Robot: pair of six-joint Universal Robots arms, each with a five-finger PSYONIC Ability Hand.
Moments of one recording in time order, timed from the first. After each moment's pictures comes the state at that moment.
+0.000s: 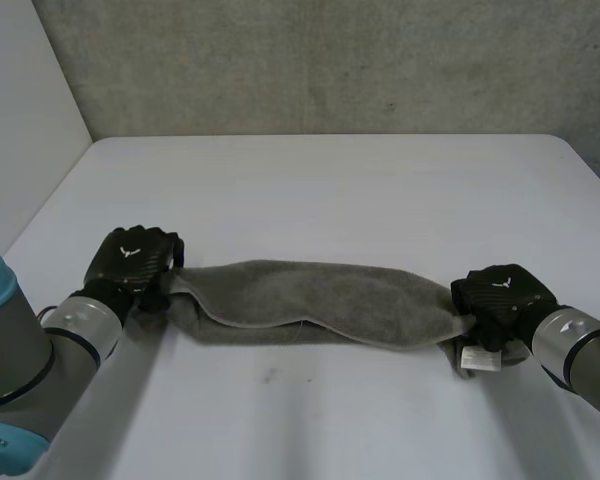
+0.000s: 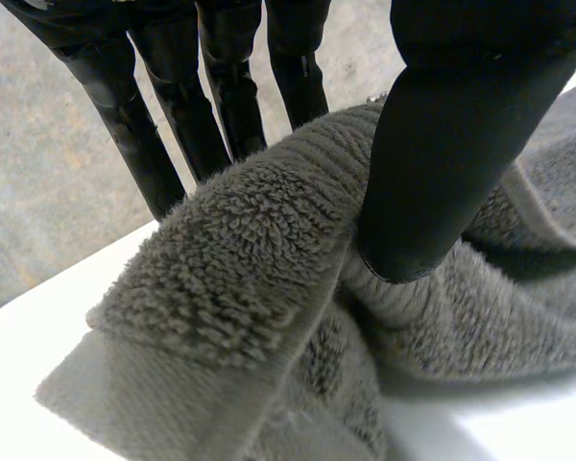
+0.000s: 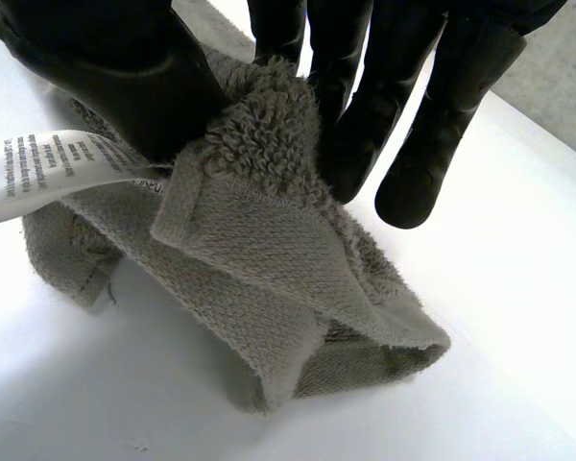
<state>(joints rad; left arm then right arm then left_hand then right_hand) 4.46 -1.81 -1.95 3.56 -1.40 3.38 1.72 -1.27 1.84 -0.03 1.25 2.62 0.85 0.85 0.85 0.85 0.67 1.34 1.32 1.34 1.34 1.17</state>
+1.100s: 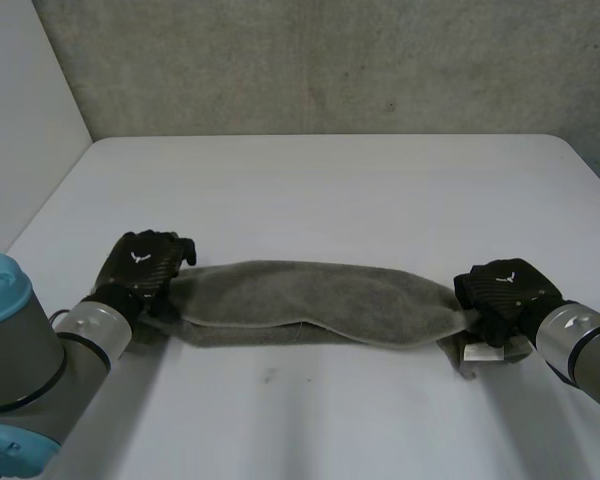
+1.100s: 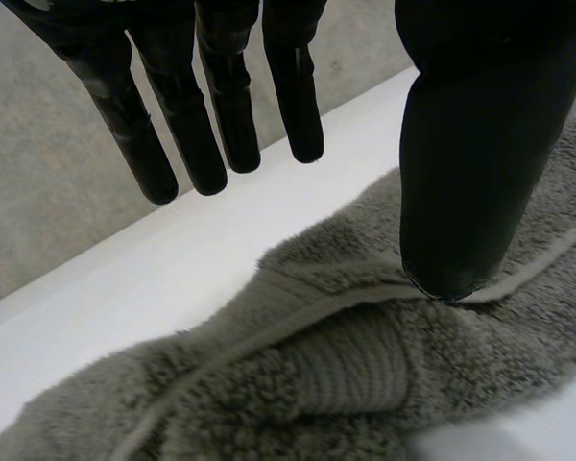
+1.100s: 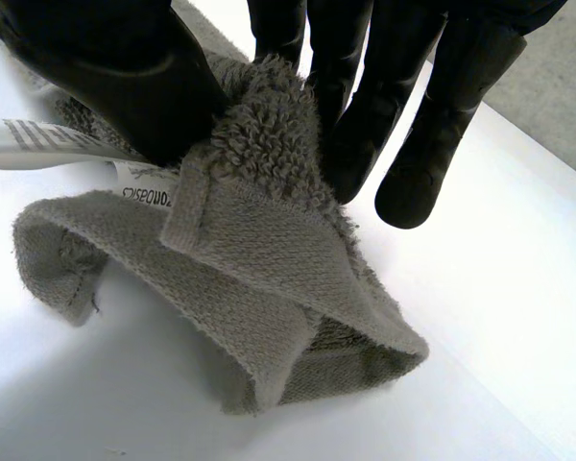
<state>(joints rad) 4.44 -1.85 -1.95 3.59 -1.40 3.39 1.71 -1.29 1.83 -0.02 1.25 2.62 0.60 0.60 0.60 0.60 0.43 1.34 1.32 1.34 1.34 1.17</state>
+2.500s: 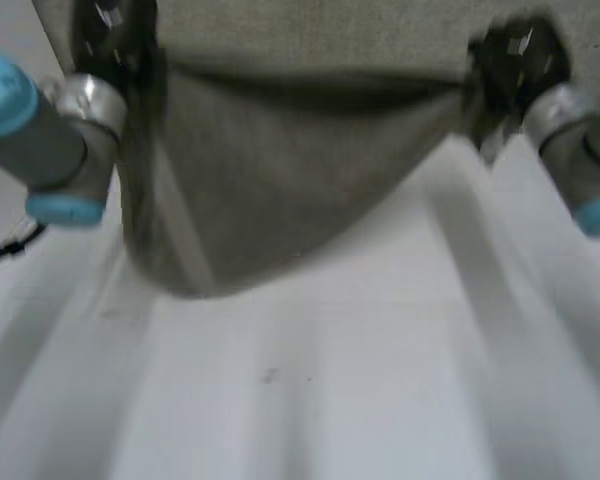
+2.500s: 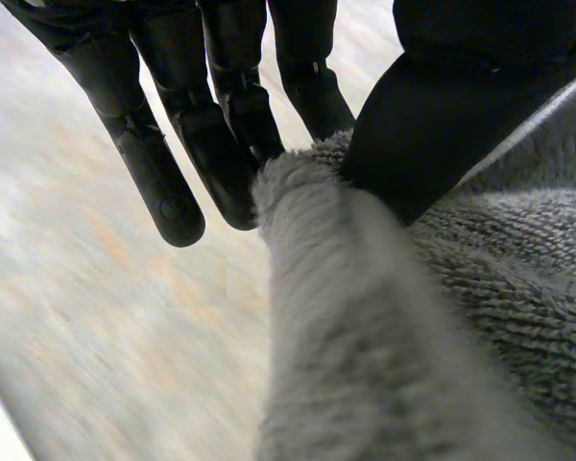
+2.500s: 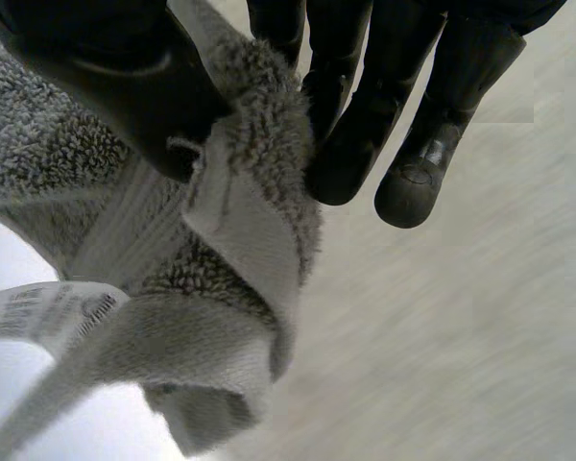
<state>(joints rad) 4.42 -2.21 -0.89 3.62 -1.49 3.47 1.82 -0.95 0.85 -0.17 1.38 2.62 1.19 1.22 1.22 1.22 1.01 1.34 1.32 1.34 1.35 1.17</state>
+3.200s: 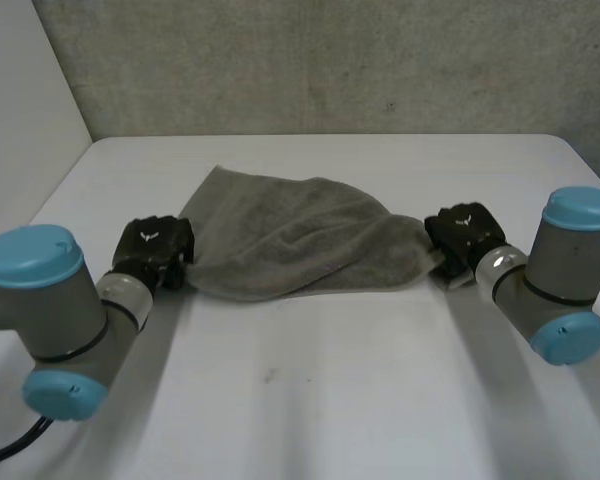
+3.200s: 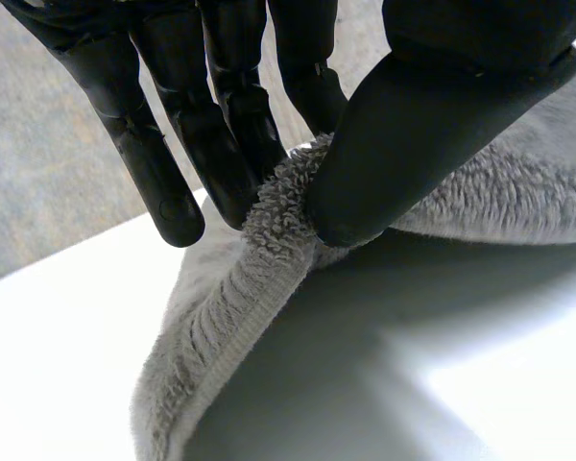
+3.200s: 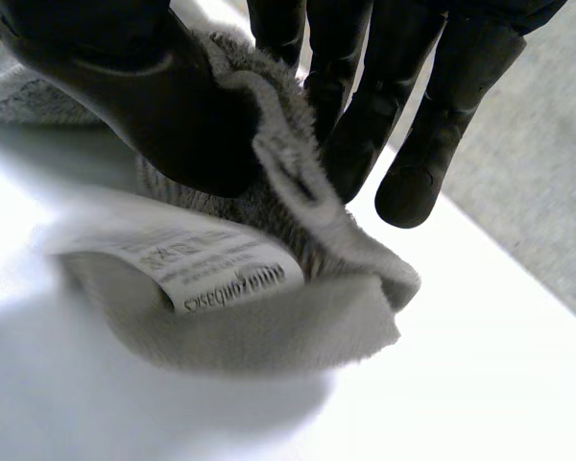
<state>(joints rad) 4.38 -2.06 -1.72 3.57 -1.54 3.27 1.83 -0.82 1.33 -0.22 1.35 2.66 1.20 1.22 1.22 1.22 1.03 1.34 1.33 1.34 1.35 1.17</state>
